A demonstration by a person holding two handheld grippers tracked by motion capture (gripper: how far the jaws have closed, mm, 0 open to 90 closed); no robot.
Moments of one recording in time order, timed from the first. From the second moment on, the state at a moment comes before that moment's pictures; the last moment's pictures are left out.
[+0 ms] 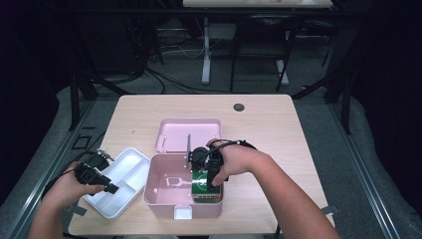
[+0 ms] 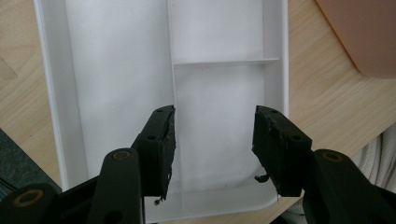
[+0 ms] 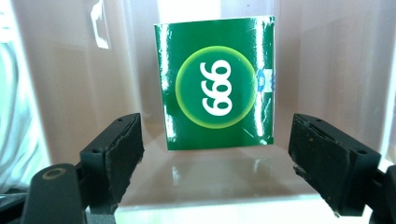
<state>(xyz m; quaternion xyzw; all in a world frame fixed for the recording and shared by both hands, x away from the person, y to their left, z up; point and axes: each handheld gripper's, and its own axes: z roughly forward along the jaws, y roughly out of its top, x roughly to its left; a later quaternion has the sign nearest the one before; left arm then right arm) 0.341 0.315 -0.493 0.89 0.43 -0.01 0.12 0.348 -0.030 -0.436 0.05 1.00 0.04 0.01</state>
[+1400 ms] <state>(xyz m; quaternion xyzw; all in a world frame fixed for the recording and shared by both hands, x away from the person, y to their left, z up) 0.342 0.315 -0.496 0.89 0.43 -0.01 0.12 0.352 -0.119 -0.420 0.14 0.99 0.05 0.03</state>
